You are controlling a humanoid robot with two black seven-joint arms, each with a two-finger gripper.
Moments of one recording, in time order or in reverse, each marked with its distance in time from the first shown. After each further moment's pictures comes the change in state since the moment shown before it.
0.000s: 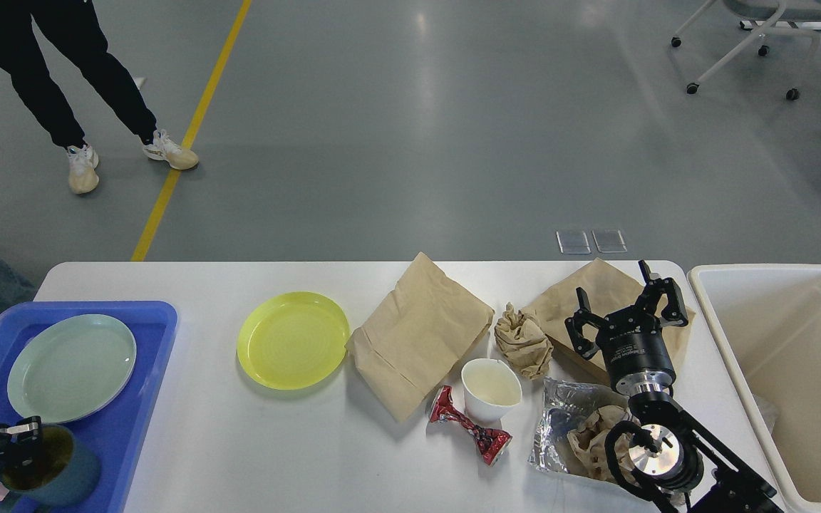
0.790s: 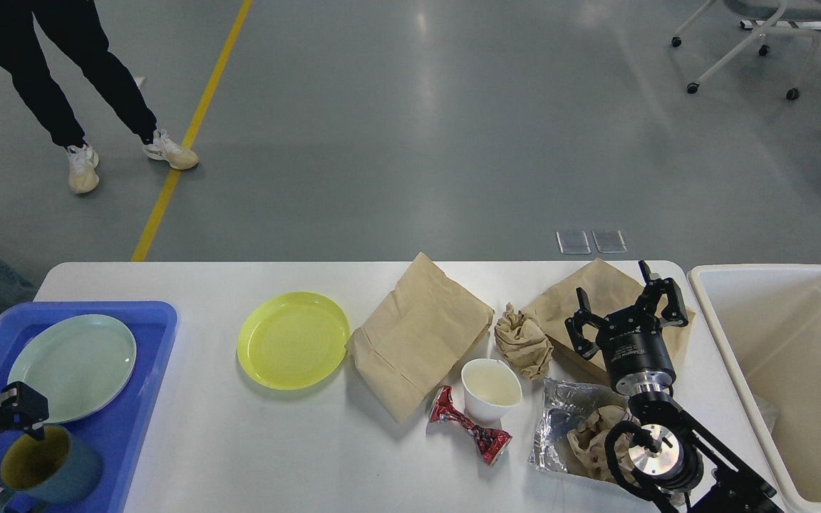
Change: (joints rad) left arm -0.222 -0.002 0.140 -0.051 -0.011 -0.138 0.008; right arm 0.000 0.000 0.000 0.000 0.000 0.000 0.000
